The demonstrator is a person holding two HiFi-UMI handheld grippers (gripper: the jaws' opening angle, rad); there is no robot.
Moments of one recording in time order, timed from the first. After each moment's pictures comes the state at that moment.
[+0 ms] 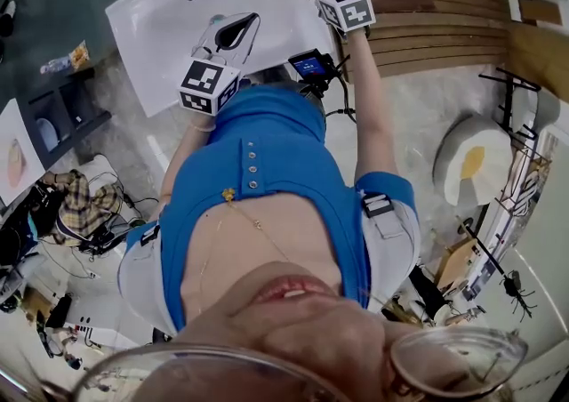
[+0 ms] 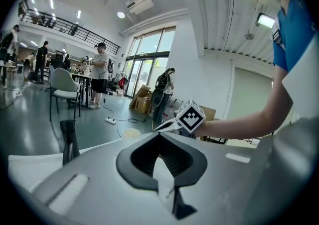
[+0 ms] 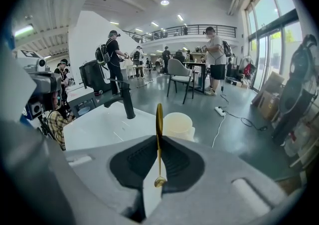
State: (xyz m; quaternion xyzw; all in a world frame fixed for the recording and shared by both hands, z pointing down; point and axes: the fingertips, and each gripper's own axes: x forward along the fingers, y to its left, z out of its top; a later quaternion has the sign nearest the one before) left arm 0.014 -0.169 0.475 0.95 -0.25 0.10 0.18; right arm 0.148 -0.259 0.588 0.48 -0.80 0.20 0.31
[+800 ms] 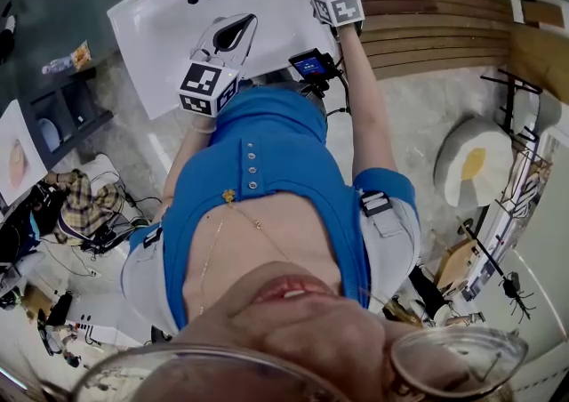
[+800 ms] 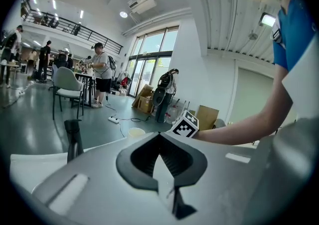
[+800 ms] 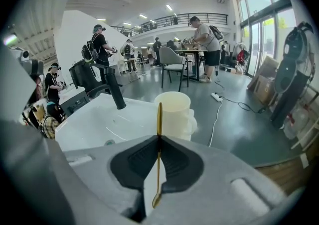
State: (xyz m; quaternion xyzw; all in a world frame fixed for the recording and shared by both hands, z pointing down) left arm 0.008 -0.181 0.478 0.94 -0.27 0.10 0.18; right arm 0.158 -0.267 0.649 0.49 -0.77 0.26 0.32
